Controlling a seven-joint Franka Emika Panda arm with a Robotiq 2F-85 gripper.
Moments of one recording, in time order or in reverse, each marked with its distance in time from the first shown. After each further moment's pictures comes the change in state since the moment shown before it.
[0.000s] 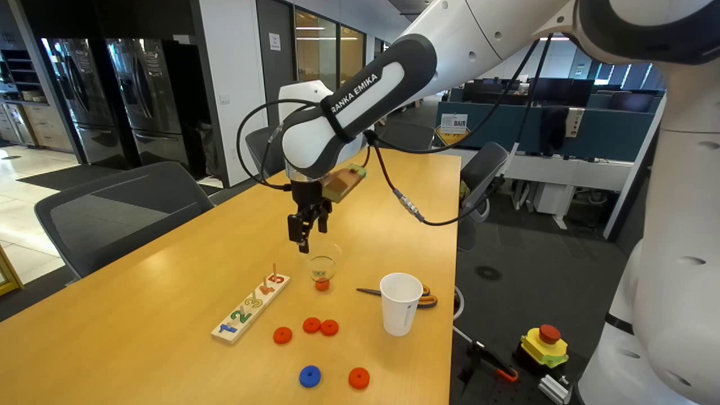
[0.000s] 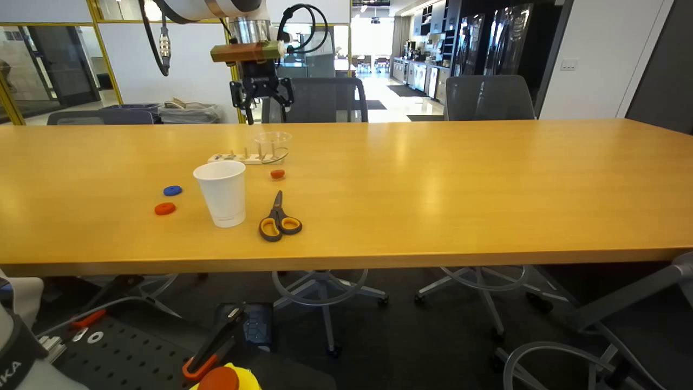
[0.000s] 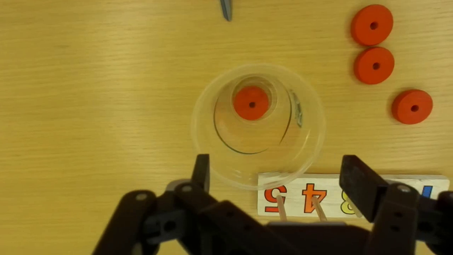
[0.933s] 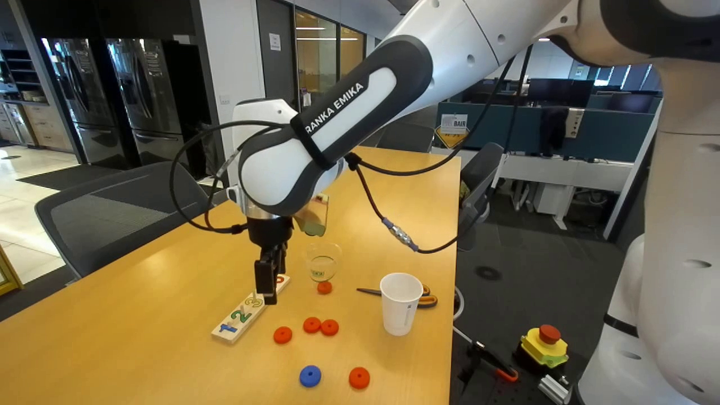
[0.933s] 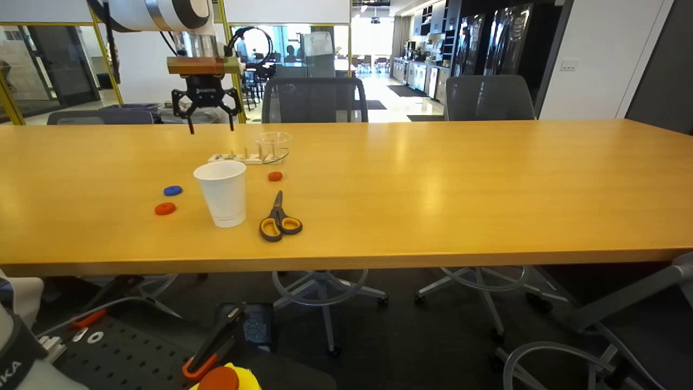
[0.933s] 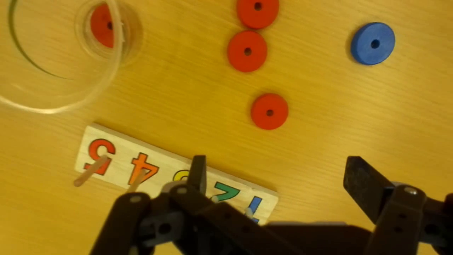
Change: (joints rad) arm 0.062 0.016 0.163 -0.058 0.075 0.057 -0.261
